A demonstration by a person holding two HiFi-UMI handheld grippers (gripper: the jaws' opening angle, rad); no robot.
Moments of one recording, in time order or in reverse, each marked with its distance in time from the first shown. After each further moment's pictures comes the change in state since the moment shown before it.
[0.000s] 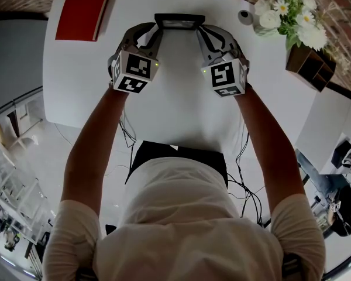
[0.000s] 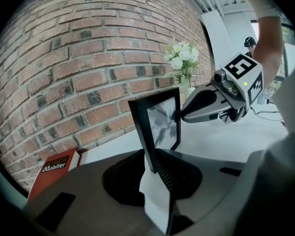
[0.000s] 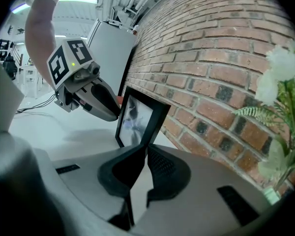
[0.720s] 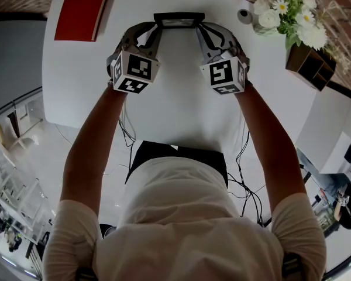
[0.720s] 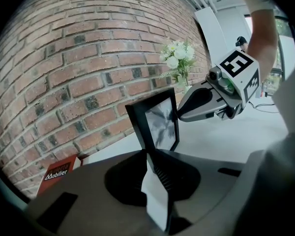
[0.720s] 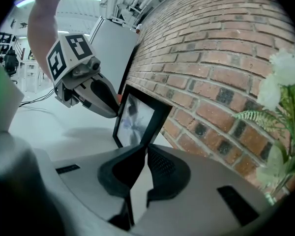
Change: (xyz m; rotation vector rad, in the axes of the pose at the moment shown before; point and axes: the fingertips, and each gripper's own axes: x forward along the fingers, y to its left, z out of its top) left arm 0.001 -0.001 0.005 0.063 -0.005 0.012; right arm 0.003 -0.005 0.000 -0.040 0.004 -0.017
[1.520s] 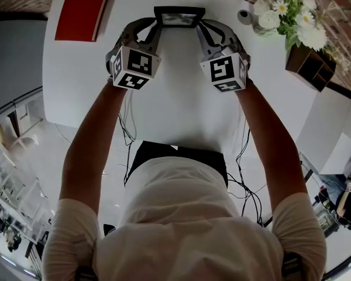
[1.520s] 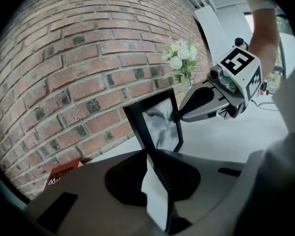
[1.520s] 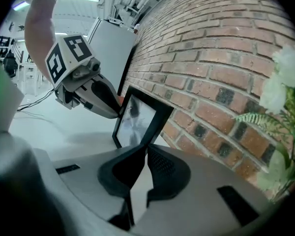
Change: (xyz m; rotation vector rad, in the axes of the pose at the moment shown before) left arm 0.004 0.011 0.010 0.009 0.001 0.014; right arm 0.005 -0.007 0.009 0.016 -0.007 0.013
